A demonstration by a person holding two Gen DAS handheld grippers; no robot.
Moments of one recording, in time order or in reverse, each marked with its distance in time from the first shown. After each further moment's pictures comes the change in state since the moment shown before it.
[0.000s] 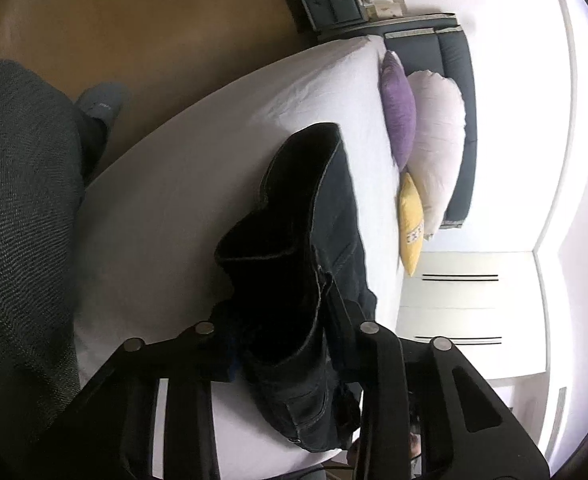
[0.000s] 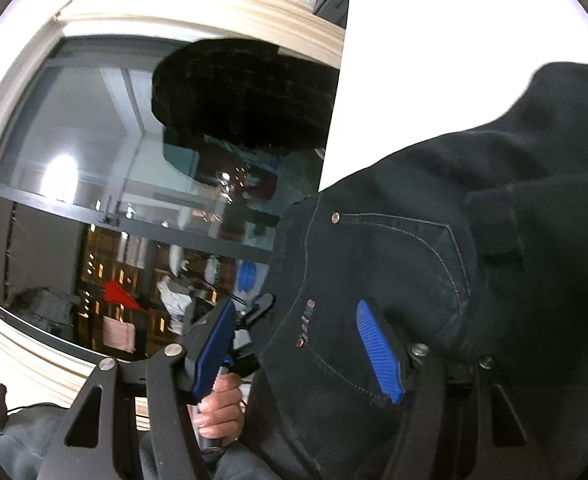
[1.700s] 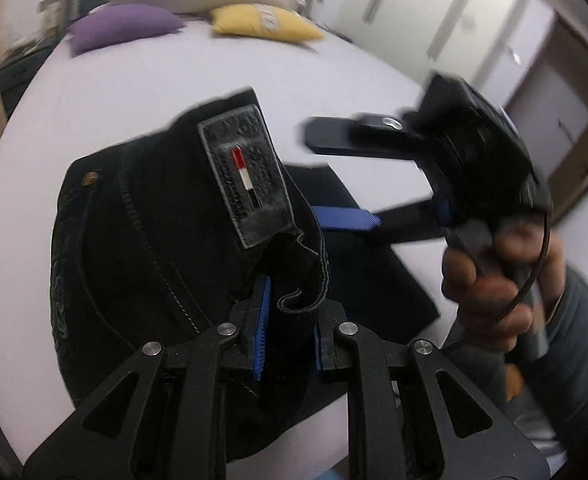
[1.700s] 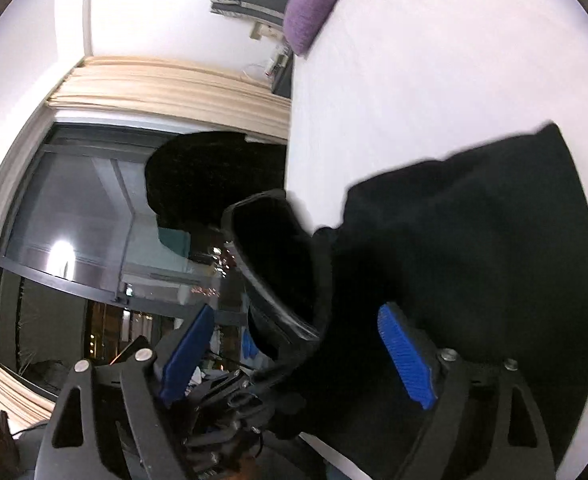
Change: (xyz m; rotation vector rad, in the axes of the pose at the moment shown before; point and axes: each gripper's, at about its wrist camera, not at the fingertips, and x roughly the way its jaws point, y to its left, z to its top) left arm 0.168 -0.230 -0.299 1.286 0.366 0.218; right arm -0.195 -0.063 -0.055 0.173 -0.266 -0.026
